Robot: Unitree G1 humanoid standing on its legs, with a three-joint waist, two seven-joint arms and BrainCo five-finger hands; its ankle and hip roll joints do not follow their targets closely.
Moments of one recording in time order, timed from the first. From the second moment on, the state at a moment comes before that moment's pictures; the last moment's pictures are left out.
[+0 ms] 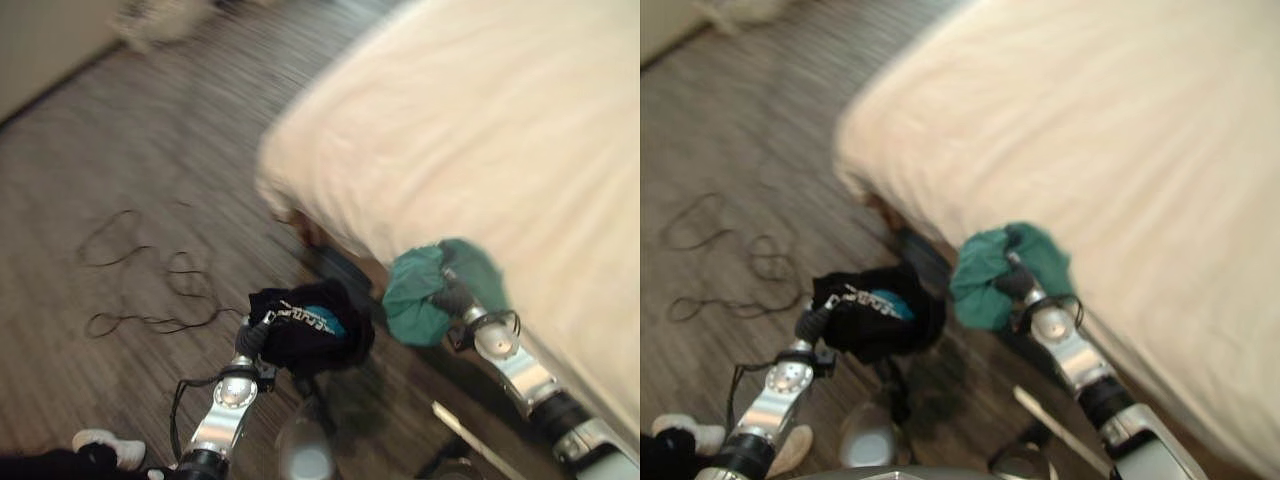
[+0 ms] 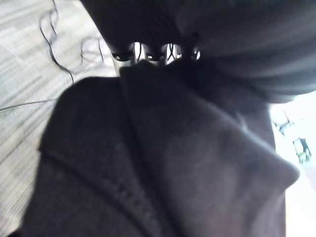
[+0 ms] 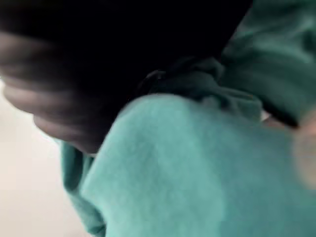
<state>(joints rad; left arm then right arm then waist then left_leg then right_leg) 0.09 0.32 -0.15 0.43 -0.12 -0.11 0.10 -0.18 -0.46 0.43 0.24 0.18 -0.07 -0.08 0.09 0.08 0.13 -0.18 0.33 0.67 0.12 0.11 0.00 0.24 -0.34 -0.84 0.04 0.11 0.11</state>
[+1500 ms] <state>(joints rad) 0.03 0.31 -0.16 0.65 -0.17 -0.04 0.17 0.01 -0.31 0.25 0.56 -0.03 0.00 -0.13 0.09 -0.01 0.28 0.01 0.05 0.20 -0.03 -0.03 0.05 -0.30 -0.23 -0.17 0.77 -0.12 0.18</state>
